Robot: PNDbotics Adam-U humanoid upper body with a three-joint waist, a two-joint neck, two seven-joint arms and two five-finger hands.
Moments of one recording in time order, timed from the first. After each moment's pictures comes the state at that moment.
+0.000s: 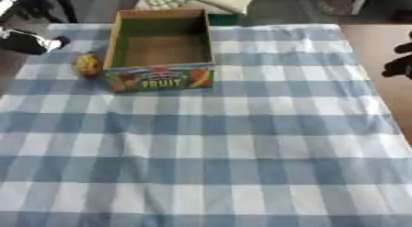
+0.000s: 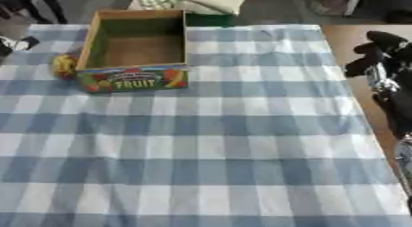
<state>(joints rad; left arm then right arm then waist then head) -0.81 0.72 -0.03 -1.06 -0.62 -0.05 -0.20 -0.33 -0.45 0.03 -1.71 -0.25 -0.21 -0.03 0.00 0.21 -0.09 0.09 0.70</state>
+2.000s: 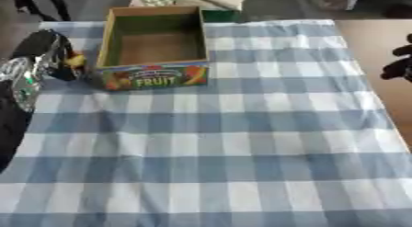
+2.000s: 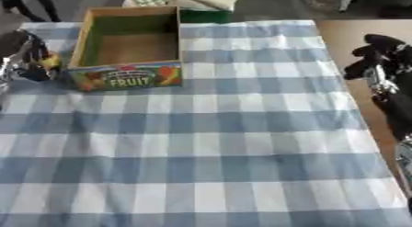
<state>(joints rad) -0.92 0.56 0.00 -0.76 -0.99 0.04 0.11 -0.33 -0.44 0.04 -1.71 -0.25 -0.20 -0.02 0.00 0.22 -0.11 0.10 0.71</state>
